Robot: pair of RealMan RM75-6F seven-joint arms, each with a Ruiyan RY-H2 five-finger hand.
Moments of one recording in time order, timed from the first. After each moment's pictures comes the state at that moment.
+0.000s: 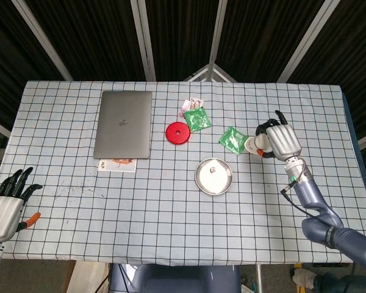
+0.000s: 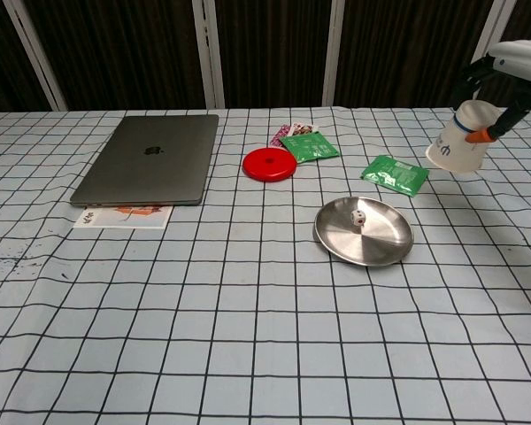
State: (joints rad) left arm -0.11 -1.16 0.00 -1.59 1.59 1.50 0.19; right arm 0.72 -1.43 0.20 -1.06 -1.28 0.94 0.07
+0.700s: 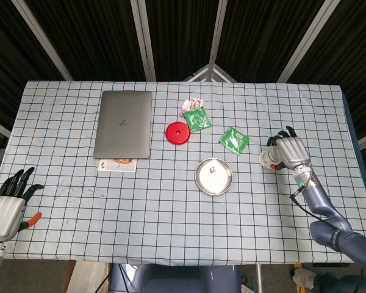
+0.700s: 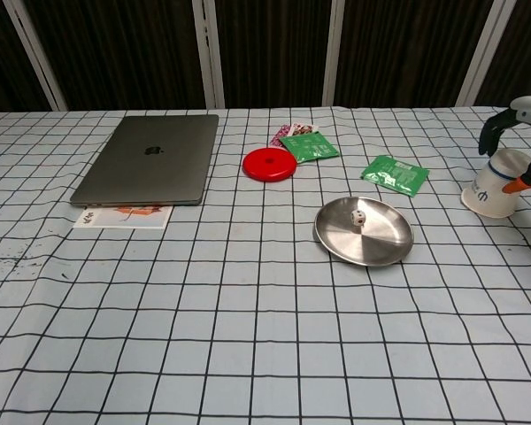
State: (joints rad) left arm -0.11 -1.17 -0.01 -1.59 1.58 1.49 0.21; right arm 0.69 -1.45 0.14 -0.97 -1.27 0.82 0.11
